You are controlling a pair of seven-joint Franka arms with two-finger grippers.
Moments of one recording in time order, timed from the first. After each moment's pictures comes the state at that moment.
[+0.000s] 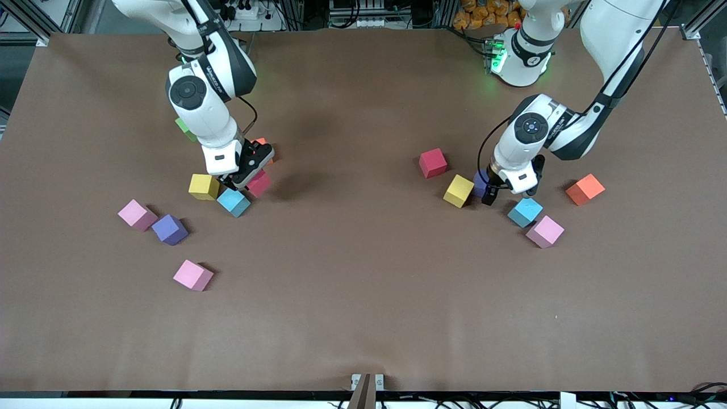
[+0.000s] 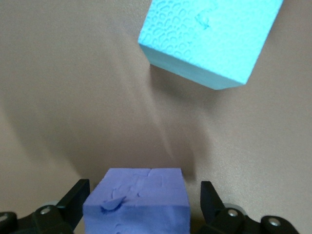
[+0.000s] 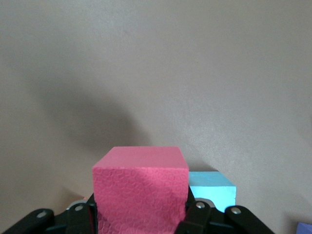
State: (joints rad) left arm 0.26 0.34 -0.56 -2.44 0.49 2.67 -1.91; right arm 0.41 0.04 0.03 -2.43 0.01 2.57 -0.48
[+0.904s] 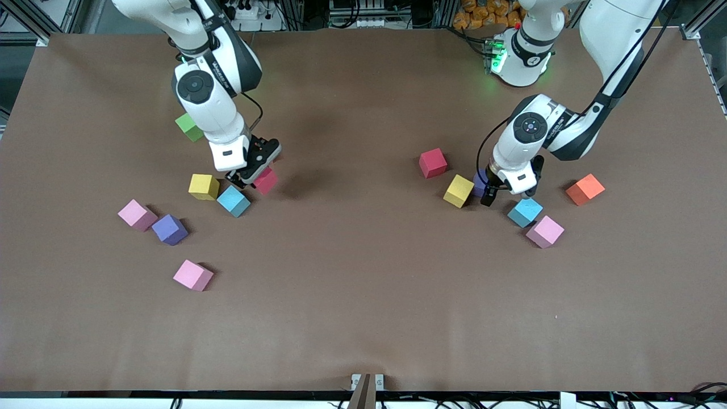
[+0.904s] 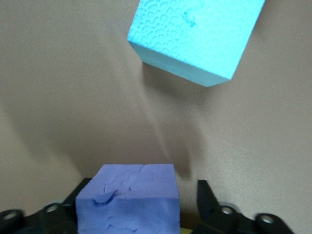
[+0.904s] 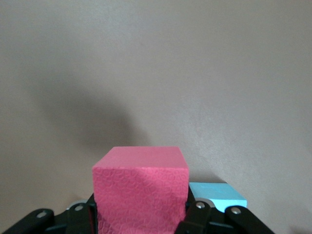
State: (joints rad) left arm 0.25 0.34 -0.57 -2.44 0.49 2.67 -1.91; right arm 0.45 0.04 0.03 -2.43 0.01 2.58 -0.48
